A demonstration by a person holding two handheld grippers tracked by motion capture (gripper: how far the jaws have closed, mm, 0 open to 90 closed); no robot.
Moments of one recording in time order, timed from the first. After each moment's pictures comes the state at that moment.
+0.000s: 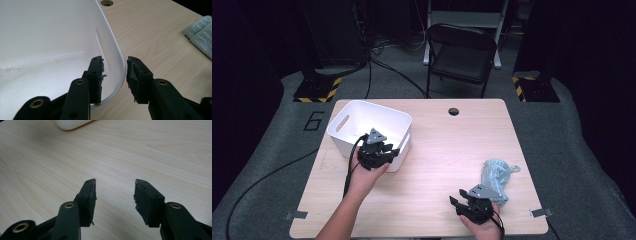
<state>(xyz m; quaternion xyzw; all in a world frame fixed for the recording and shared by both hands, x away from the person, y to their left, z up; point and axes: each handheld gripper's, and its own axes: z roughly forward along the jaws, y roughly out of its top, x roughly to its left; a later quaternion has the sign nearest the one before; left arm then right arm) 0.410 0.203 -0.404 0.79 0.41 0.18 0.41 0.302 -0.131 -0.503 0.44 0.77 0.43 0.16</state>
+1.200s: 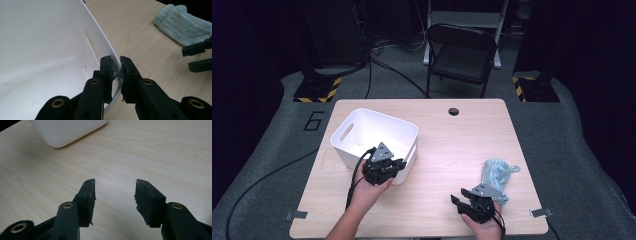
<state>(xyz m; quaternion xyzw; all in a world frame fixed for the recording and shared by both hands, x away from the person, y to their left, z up) 0.369 0.186 -0.412 0.82 0.34 0.16 0.43 0.303 -0.135 -0.501 0.46 0.75 0.44 0.15</state>
